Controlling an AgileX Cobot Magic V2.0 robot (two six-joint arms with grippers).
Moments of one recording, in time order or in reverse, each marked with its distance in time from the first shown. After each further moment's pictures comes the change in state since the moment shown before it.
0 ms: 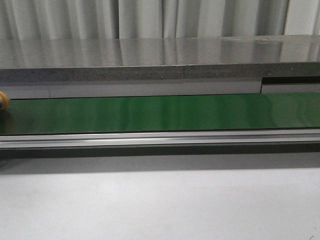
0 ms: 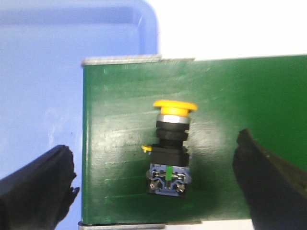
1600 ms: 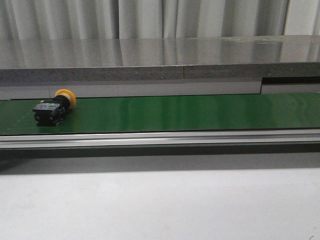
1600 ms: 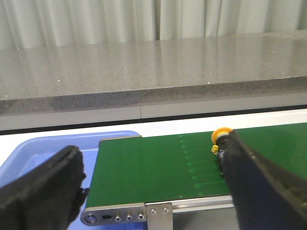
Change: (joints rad) left arm -0.079 -1.303 1.115 -0.008 -0.756 0.000; right arm 0.000 0.000 0.000 0.000 -0.002 0.000
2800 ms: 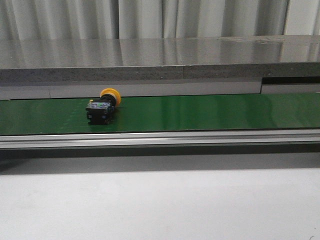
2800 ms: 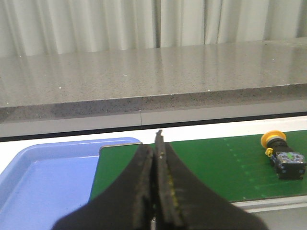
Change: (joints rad) left arm 0.000 0.000 0.000 0.000 -0.022 0.001; right arm 0.000 0.185 -0.376 0.000 0.281 0.000
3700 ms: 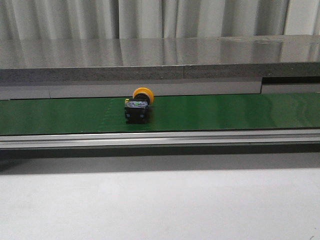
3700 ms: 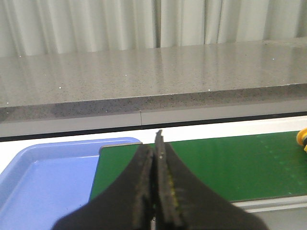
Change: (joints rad) left arm 0.000 0.000 0.000 0.000 0.000 0.000; right arm 0.000 0.685 -0.392 0.022 0.358 0.000
